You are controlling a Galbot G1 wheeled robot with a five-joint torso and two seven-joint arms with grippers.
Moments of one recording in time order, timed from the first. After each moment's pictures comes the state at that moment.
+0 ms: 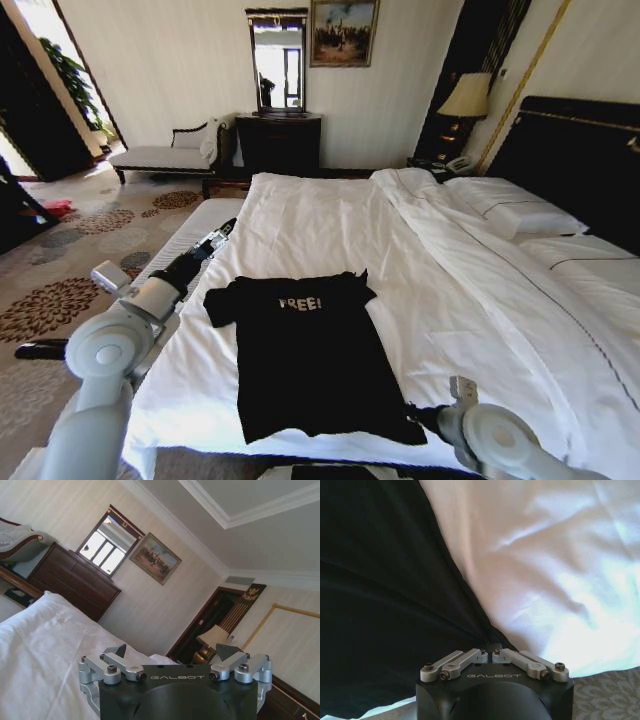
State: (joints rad) left arm 1.09 -1.13 -0.74 -2.32 -1.40 0.54 -0.33; right arm -1.75 0.54 0.44 2.30 1.81 -0.40 0.92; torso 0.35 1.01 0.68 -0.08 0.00
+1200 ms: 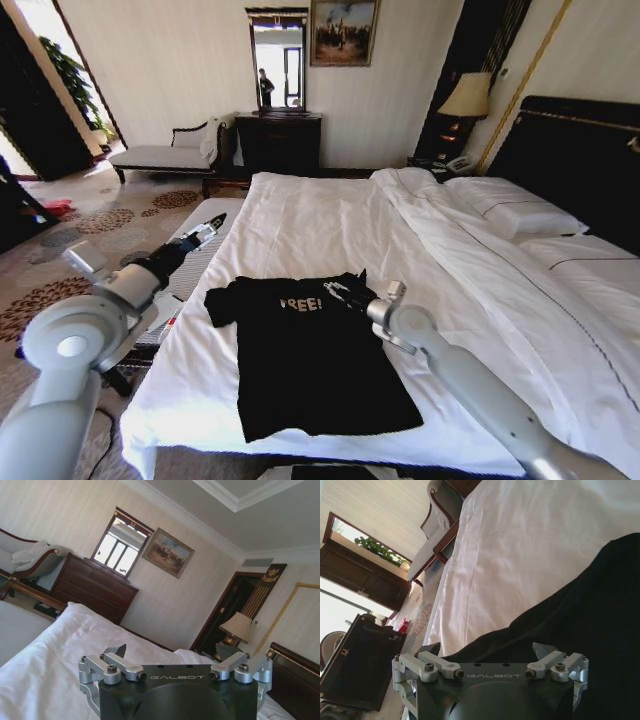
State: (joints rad) left arm 1.09 -0.93 -0.86 -2.38 -1.55 0.59 -0.48; right arm -0.68 1.02 -0.05 1.78 1.74 -0.35 0.53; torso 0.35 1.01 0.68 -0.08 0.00
